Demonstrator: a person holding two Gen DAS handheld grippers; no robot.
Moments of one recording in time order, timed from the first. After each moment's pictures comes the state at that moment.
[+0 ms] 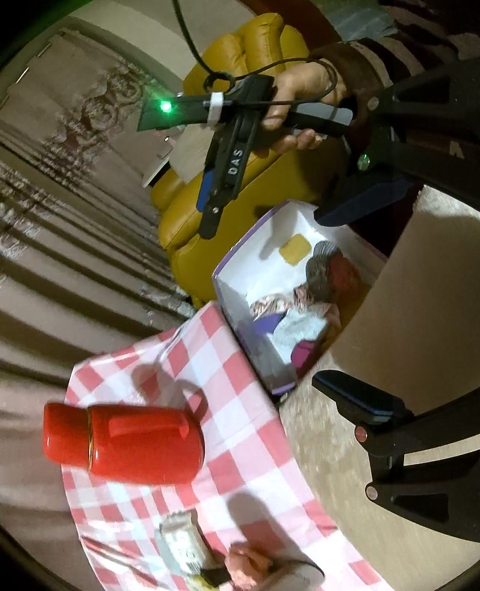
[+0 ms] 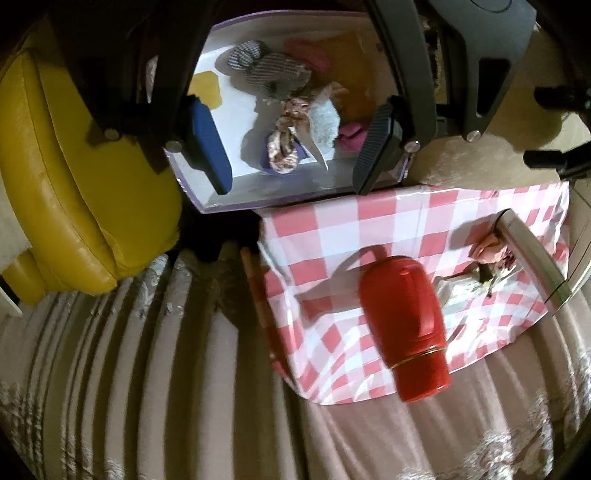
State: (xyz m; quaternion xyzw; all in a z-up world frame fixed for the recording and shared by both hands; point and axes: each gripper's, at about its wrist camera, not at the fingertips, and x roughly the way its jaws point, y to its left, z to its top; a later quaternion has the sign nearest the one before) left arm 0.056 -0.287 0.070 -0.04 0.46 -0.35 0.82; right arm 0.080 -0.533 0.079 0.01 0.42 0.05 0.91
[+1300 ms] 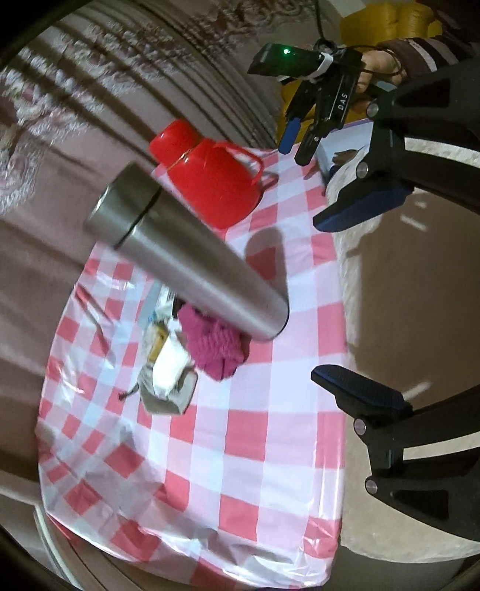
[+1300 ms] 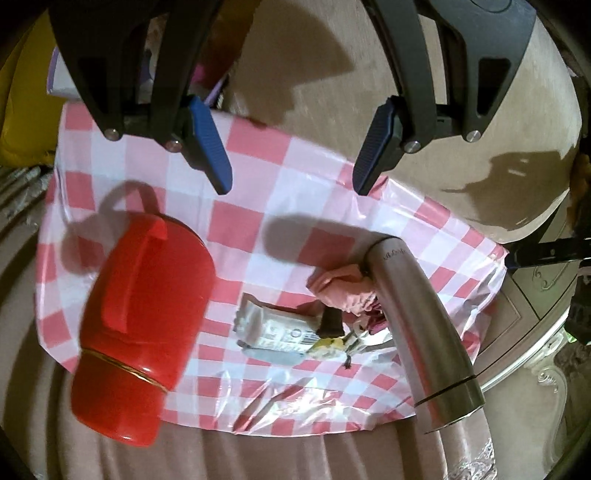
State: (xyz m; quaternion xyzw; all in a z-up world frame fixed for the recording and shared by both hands) left arm 0.077 -0.009 0.050 -0.21 0.44 -0.08 0.87; right arm 0.157 -0.299 0.045 -0.10 0.44 0.30 0.84
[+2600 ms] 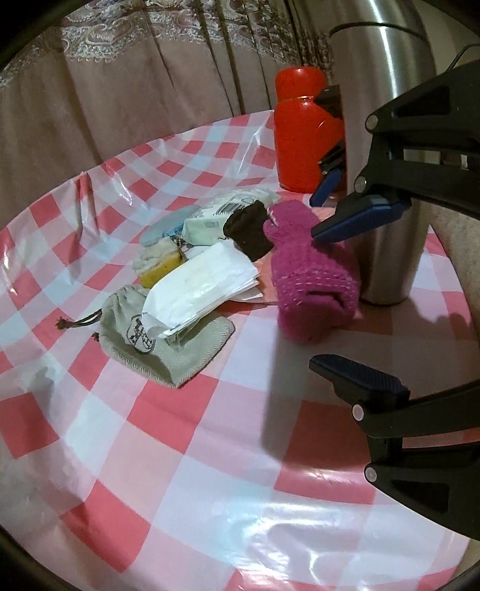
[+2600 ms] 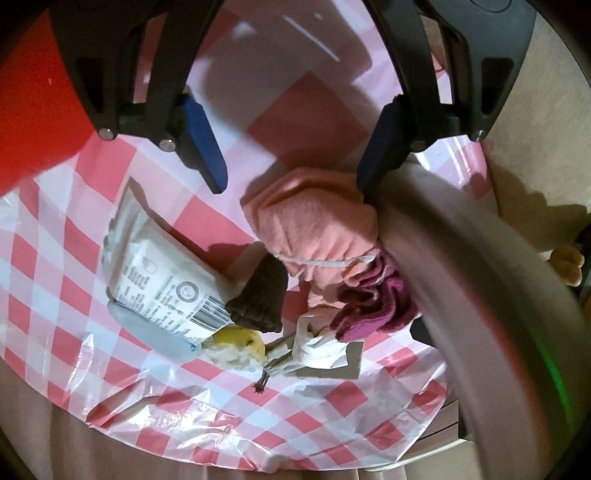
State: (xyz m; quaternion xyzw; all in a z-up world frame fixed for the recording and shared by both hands) left arm 0.228 0.069 -0.038 -0.41 0.50 -0.07 0.76; right arm 0.271 -0.181 -0.028 -0.19 0.42 0.47 0.75
